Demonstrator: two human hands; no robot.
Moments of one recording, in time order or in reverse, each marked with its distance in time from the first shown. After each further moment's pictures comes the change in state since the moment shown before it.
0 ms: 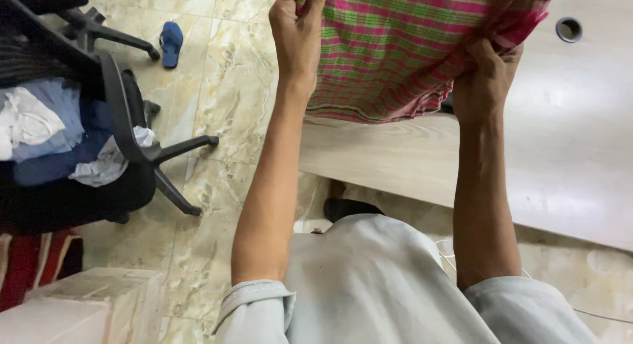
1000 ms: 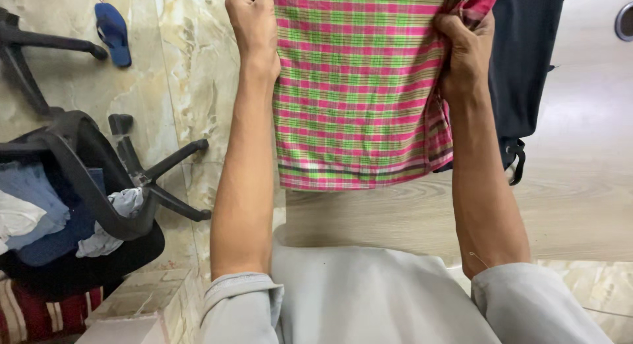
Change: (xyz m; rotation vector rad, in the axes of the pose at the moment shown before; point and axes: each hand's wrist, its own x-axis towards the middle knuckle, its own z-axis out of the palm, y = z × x) left_hand 0.157 -0.241 -0.030 0.143 0.059 -0.426; right_hand 0.139 0.152 -0.098 -0.174 0.179 0.288
